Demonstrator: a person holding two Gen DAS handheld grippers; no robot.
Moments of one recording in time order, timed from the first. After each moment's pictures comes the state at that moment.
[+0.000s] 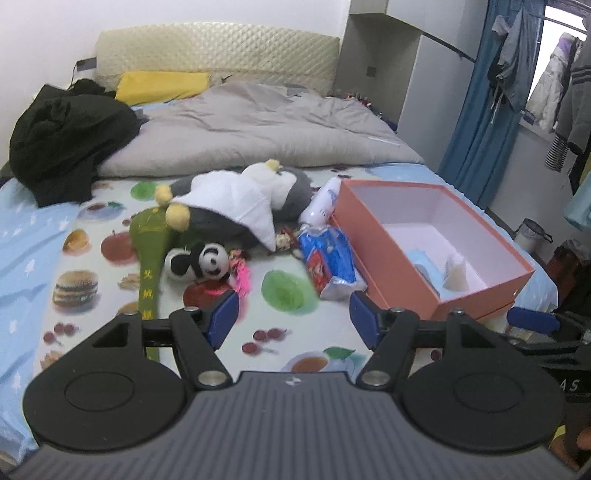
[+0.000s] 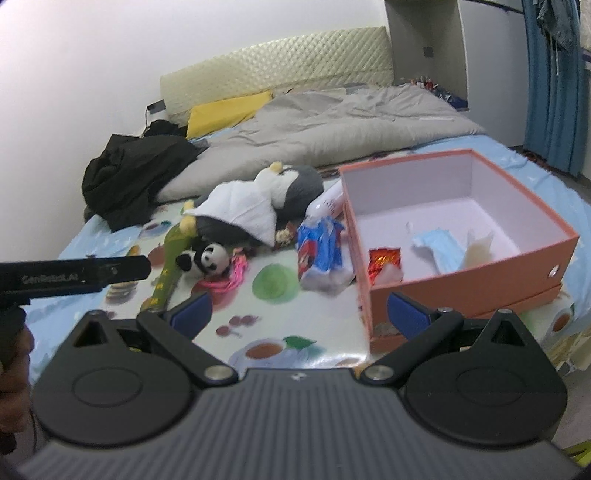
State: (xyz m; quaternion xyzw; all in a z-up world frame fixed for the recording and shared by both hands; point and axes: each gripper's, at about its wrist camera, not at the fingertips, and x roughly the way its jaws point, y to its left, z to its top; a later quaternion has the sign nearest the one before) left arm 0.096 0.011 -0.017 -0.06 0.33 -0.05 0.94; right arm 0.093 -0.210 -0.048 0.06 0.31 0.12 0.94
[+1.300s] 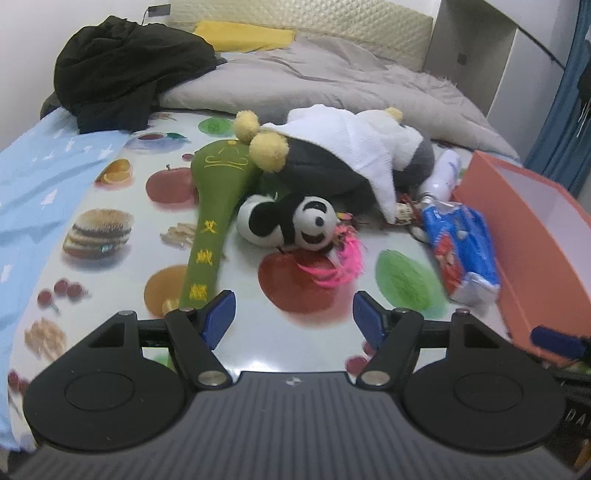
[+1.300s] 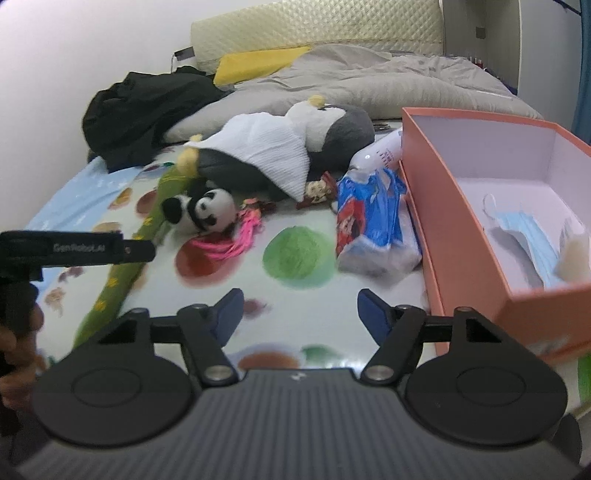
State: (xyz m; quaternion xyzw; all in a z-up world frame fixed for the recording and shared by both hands) left arm 0.212 0.085 -0.145 -0.09 0.38 0.07 0.92; right arm 0.194 -0.146 -0.143 0.00 0.34 0.17 0.92
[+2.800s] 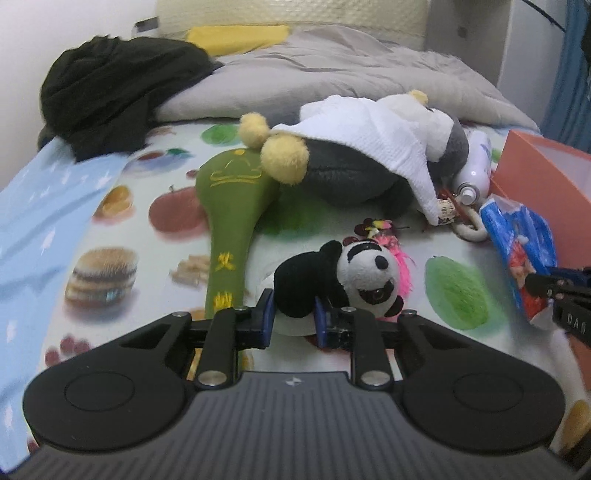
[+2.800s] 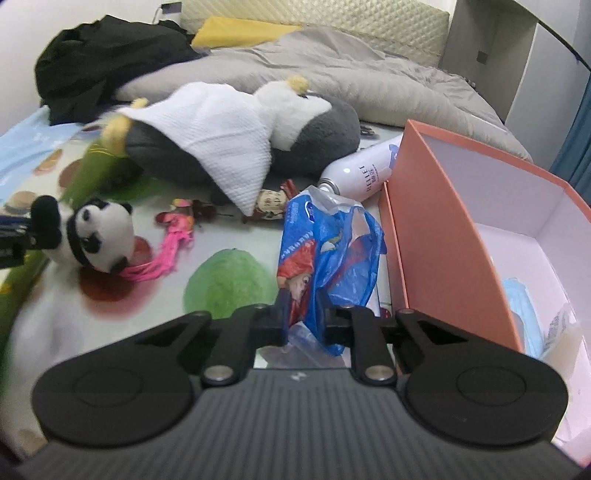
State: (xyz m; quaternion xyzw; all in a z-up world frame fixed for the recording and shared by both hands) left arm 0.251 0.098 -0.164 -0.04 0.39 0.09 0.92; right arm 0.274 -0.114 -0.164 -0.12 0.36 0.12 0.92
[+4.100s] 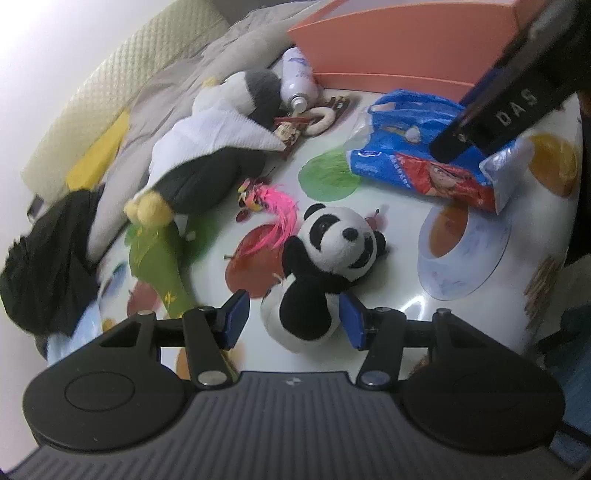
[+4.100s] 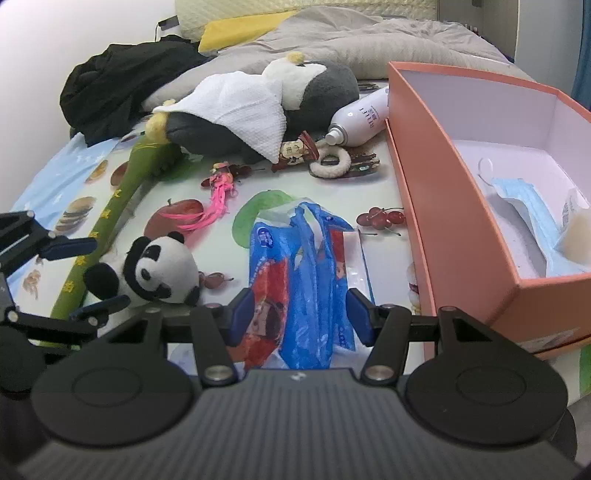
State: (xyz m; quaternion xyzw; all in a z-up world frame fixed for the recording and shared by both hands) left arm 0.177 0.010 -0.184 0.34 0.38 -0.09 0.85; right arm 0.214 -0.158 -0.168 0.00 0.40 0.16 0.90
